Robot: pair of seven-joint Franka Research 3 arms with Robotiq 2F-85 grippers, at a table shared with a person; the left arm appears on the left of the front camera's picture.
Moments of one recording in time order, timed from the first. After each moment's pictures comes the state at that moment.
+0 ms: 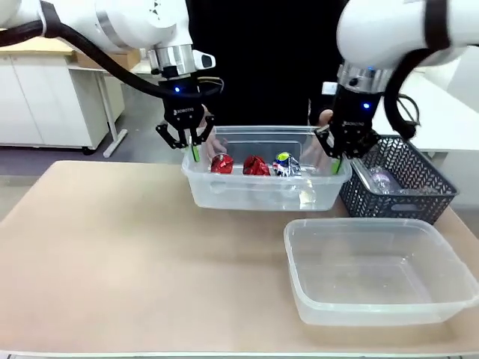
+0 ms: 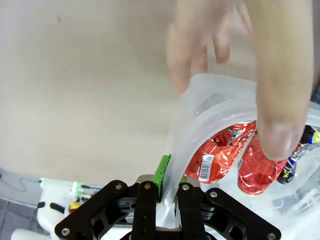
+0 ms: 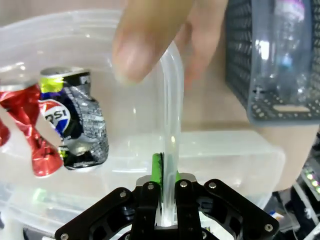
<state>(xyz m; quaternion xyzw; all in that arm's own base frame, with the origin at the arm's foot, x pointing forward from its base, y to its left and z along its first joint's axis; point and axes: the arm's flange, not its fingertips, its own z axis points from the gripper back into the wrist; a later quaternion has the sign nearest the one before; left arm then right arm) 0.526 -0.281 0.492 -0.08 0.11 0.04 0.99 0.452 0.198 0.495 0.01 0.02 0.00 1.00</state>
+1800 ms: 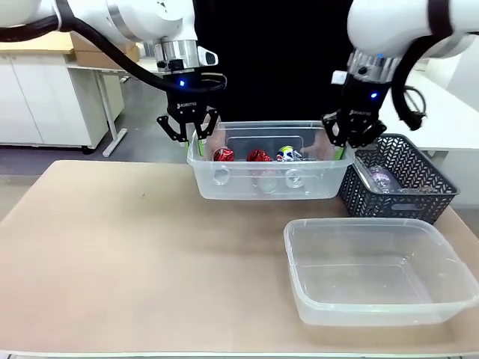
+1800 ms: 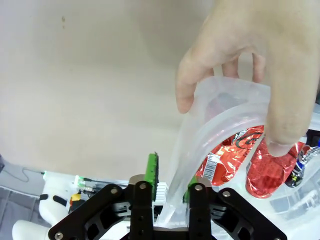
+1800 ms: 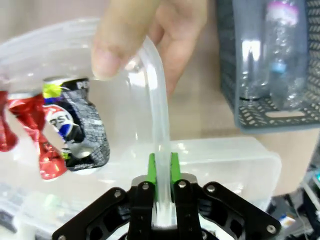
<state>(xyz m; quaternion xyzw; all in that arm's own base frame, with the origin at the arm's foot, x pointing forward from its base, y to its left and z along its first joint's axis) 0.539 -0.288 0.495 -0.07 0.13 0.05 0.99 0.454 0.168 0.515 0.04 -0.01 -0.03 1.00</state>
